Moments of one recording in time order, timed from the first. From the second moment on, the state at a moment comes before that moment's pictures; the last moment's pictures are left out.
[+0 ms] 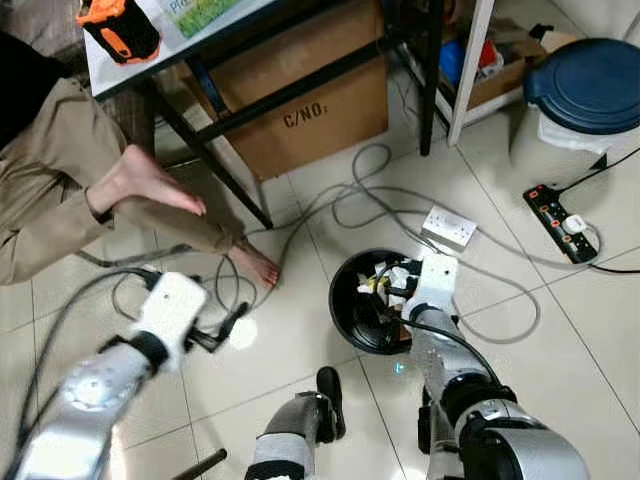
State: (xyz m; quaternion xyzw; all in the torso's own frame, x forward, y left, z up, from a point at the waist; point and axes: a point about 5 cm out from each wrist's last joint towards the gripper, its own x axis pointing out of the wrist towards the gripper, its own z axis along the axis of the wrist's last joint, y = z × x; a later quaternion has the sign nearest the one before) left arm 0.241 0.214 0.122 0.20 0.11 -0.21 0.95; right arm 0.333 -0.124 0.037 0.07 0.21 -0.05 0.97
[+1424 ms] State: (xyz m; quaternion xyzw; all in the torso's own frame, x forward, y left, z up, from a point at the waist) left arm 0.210 0.231 0.140 0.20 0.14 -0.32 0.92; right arm 0.324 -0.121 0.021 0.07 0.25 -0.03 0.97
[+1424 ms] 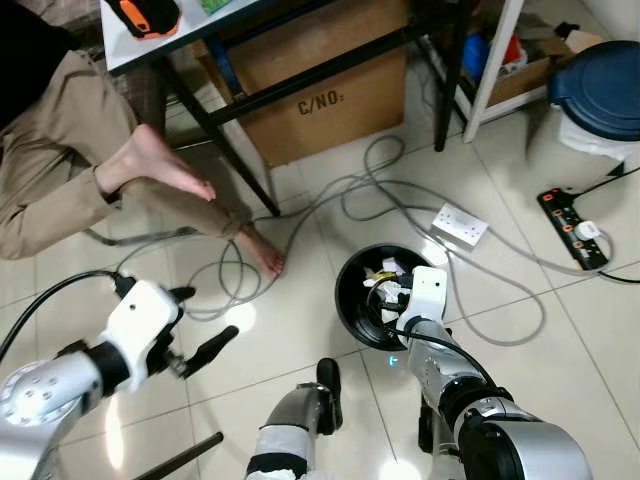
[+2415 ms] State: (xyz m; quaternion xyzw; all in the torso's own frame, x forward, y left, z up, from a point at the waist) left arm 0.199 0.239 0.139 0.20 0.17 -0.33 0.91; right arm 0.320 -0.124 0.017 0.07 0.25 -0.04 0.96
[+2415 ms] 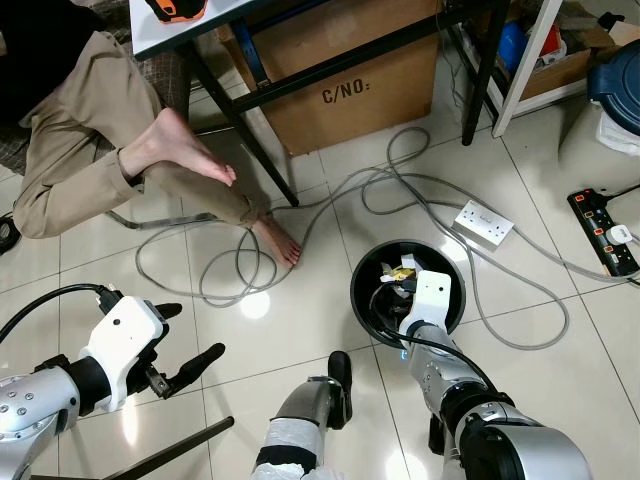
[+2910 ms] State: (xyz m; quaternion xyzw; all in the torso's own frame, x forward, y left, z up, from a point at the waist) left arm 0.199 0.242 0.137 0.20 0.17 -0.32 0.91; right arm 0.323 -0.129 0.022 0.04 0.22 -0.05 0.97
